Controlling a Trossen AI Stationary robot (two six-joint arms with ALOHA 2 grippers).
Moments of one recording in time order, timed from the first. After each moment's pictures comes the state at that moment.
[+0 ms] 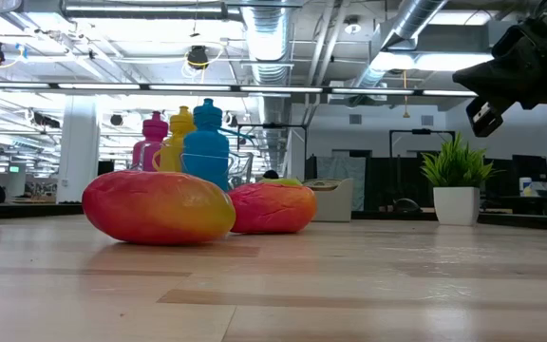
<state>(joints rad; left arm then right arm) -0.74 1.20 1.34 -0.44 -0.19 -1.34 -0.11 0.02 0.01 0.04 -0.18 0.39</state>
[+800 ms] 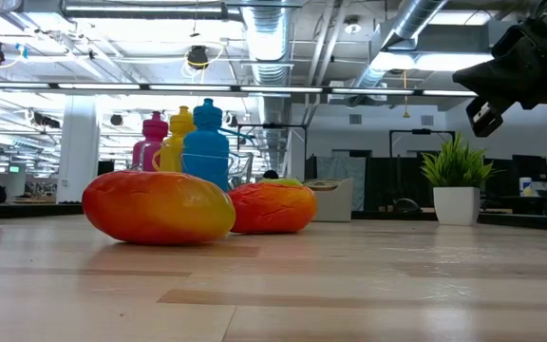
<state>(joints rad) -0.93 1.47 1.34 -0.94 -0.22 -1.51 -0.11 0.02 0.01 0.04 -0.18 0.39</state>
